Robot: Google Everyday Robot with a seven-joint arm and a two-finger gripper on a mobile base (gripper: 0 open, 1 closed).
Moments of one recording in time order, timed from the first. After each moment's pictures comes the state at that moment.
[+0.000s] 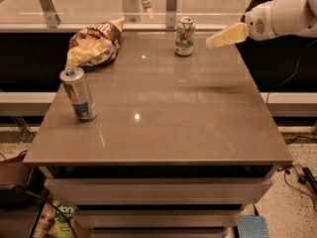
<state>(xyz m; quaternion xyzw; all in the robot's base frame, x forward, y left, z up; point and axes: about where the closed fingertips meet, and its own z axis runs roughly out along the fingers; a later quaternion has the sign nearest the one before) 0.724 -0.219 0.942 -0.33 0.80 0.15 0.48</state>
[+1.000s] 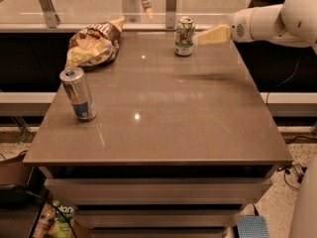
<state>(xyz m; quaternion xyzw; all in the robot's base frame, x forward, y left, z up) 0.782 -0.189 0.918 -0.32 0.77 0.19 0.53</state>
